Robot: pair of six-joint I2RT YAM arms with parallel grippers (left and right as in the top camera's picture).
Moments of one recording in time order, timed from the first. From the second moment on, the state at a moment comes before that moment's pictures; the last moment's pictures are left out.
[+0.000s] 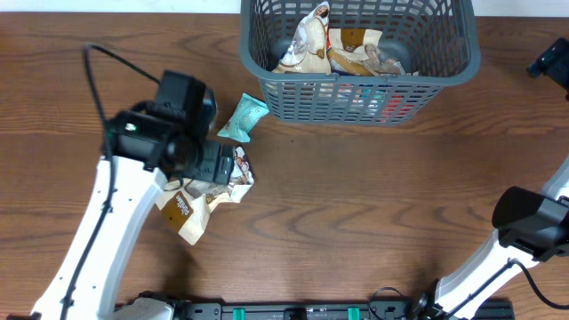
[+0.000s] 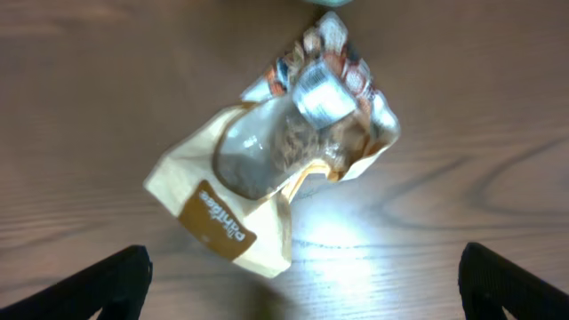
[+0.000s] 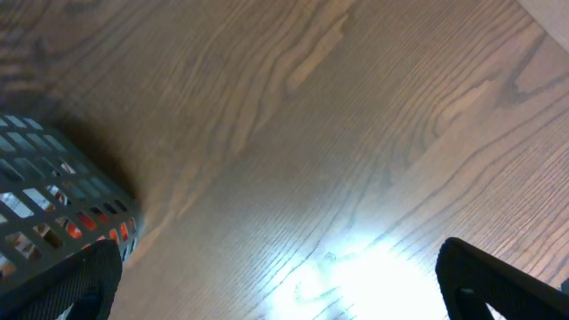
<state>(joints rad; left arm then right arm) -0.28 1.40 1.29 -1.23 0.01 -0.06 -0.45 2.05 2.52 -1.69 0.13 0.38</state>
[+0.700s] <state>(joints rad) -0.22 1.44 0.83 -0.74 0.10 -0.13 -0.45 2.05 2.52 -1.69 0.13 0.38</state>
